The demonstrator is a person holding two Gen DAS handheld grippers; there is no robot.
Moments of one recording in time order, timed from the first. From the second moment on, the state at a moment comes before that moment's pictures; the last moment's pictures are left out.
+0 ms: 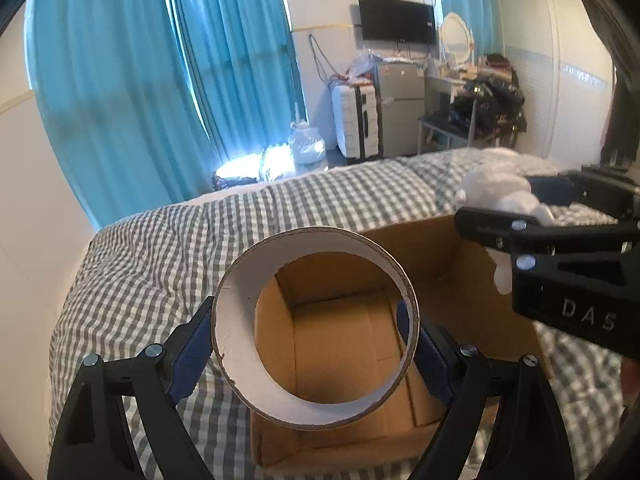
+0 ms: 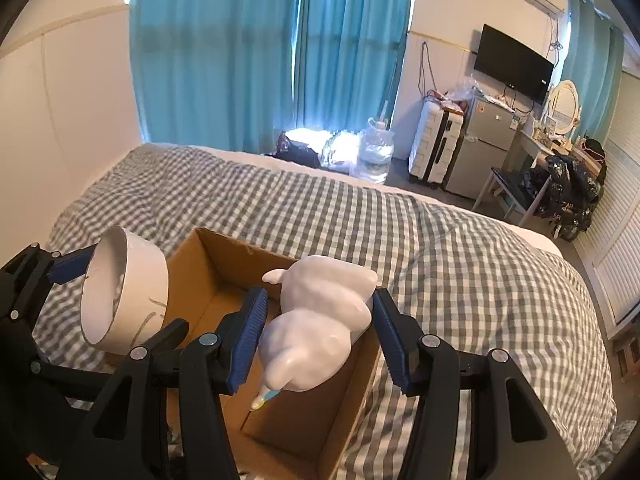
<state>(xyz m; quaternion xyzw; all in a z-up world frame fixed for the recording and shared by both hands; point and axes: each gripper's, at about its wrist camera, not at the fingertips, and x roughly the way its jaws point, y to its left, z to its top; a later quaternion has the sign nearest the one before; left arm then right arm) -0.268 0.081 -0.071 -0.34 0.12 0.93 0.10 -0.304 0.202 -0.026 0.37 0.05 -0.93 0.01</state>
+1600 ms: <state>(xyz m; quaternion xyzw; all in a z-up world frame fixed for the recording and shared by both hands) -0.062 0.019 0.015 -0.34 0.11 0.93 0.09 -0.037 0.183 0.088 0.30 0.07 -0.95 0.03</state>
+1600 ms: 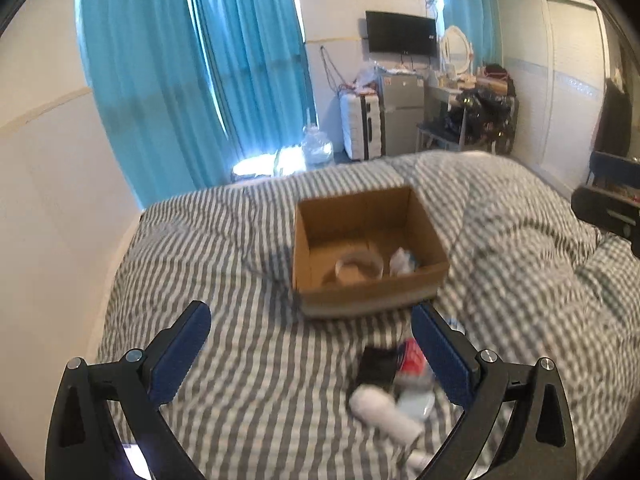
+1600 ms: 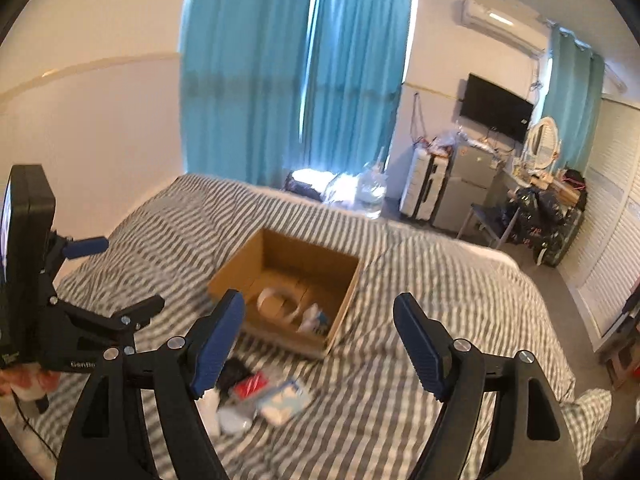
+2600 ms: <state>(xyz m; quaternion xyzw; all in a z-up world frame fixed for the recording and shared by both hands) -0.028 -0.008 -0.124 -0.44 0.07 0.90 0.03 -0.017 0.115 -0.132 0.49 0.09 -0.85 0.16</state>
